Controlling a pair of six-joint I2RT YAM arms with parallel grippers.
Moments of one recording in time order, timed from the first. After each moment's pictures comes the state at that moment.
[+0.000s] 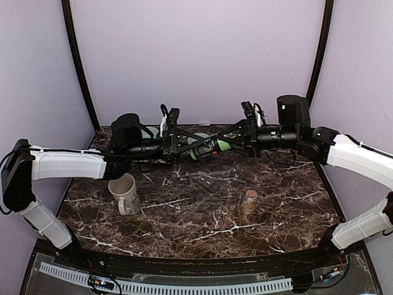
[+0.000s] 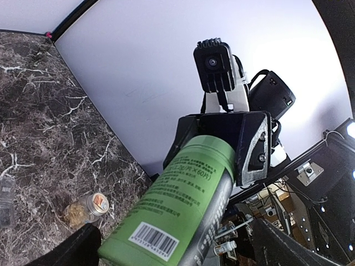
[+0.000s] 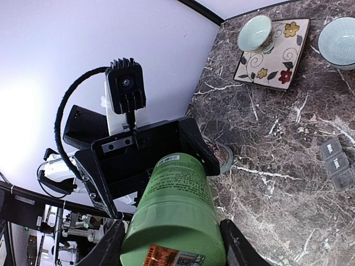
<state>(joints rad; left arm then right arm) -0.76 1.54 0.96 0.58 0.69 -0.96 0.74 1.27 1.09 -0.14 -0.55 0.89</state>
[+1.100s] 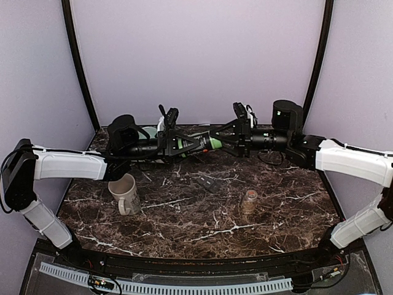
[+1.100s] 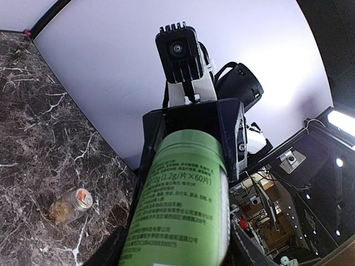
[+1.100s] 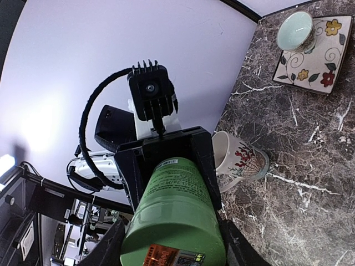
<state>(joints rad) -0.74 1.55 0.93 0.71 0.80 -1.02 0.74 1.35 1.01 0.20 -0.65 1.05</state>
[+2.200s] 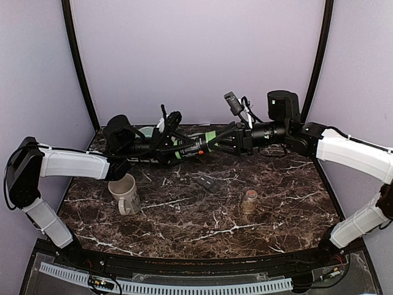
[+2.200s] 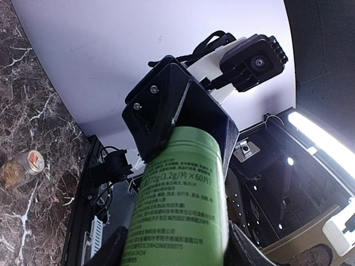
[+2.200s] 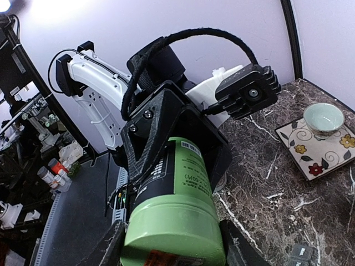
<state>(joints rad) -0.69 1.59 0.92 0.93 1.02 -1.40 0.74 1.38 1.16 -0.06 -0.81 0.19</state>
